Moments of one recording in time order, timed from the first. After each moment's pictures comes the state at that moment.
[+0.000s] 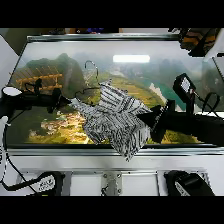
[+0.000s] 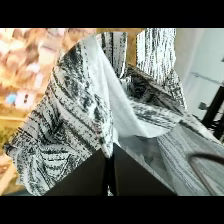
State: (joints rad) left arm 0.25 -1.36 1.04 0.69 -1.27 -1.54; right arm 0.29 -0.64 0.94 2.33 -1.09 -2.24
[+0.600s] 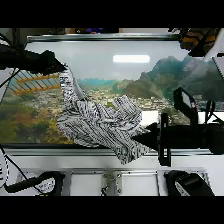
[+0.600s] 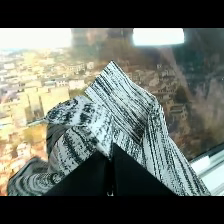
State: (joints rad) left arm 0.09 -1.36 1.77 0.88 -1.49 -1.50; right arm 0.29 -0.63 0.96 2.51 -1.40 -2.30
